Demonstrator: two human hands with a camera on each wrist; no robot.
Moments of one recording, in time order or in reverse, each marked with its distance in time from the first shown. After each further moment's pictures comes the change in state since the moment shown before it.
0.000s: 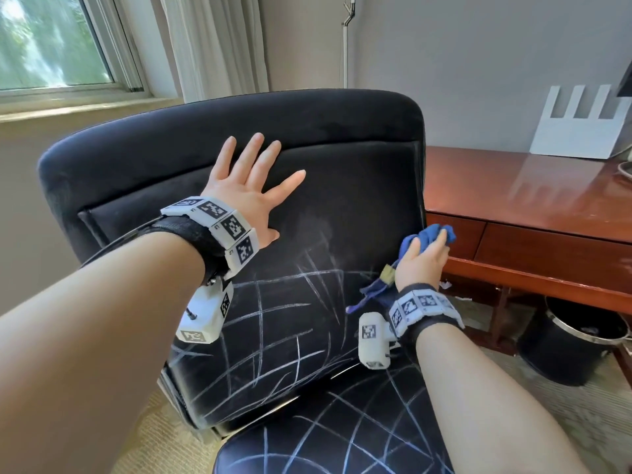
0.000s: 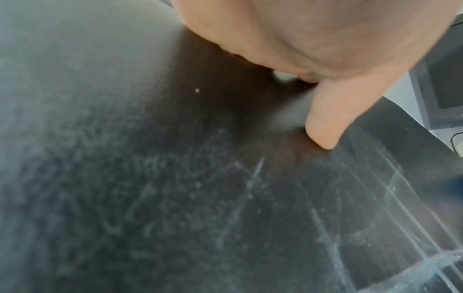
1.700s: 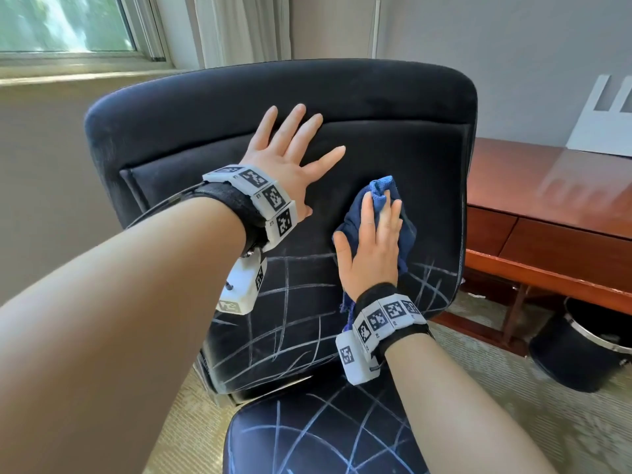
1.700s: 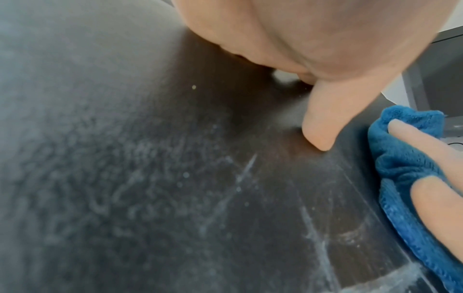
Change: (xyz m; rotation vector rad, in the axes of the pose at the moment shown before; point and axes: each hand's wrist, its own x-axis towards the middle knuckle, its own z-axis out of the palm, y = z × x) left_hand 0.012 0.002 0.009 -0.041 0.076 0.042; right_hand -0.082 -0.033 0.046 -0.184 -0.167 -0.733
